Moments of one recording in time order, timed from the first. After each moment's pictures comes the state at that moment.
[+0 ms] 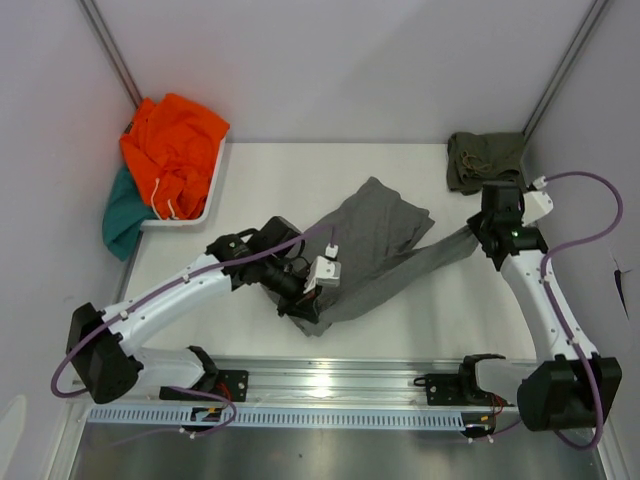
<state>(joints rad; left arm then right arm) -0.82 1.25 1.06 -0.87 0.77 0.52 0.06 1.12 1.01 -0.61 0.44 0.91</state>
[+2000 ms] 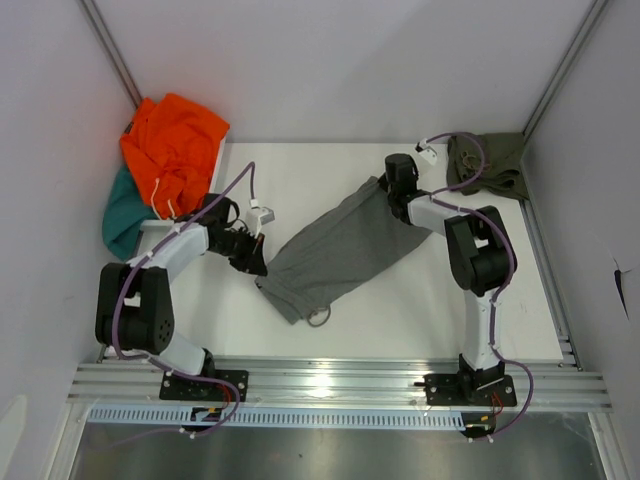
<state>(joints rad) -0.11 1.52 0.96 -0.70 0.66 0.41 0.36 2.09 1.41 0.26 0.44 0.82</state>
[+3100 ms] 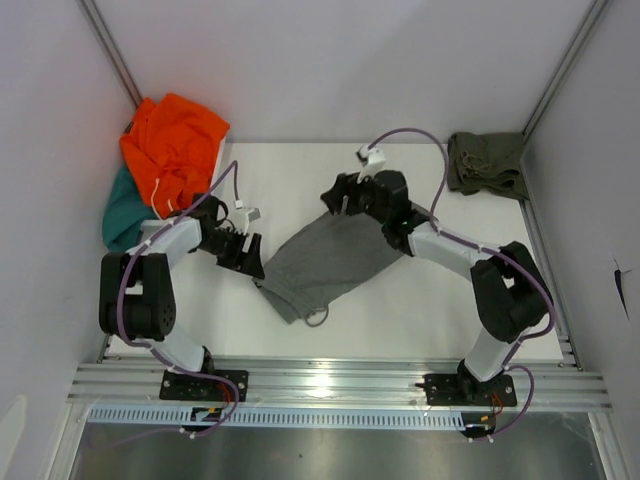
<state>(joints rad) -0.02 1.58 1.00 -0.74 0.59 0.34 0.52 1.72 1.16 0.39 -0.13 0.36</state>
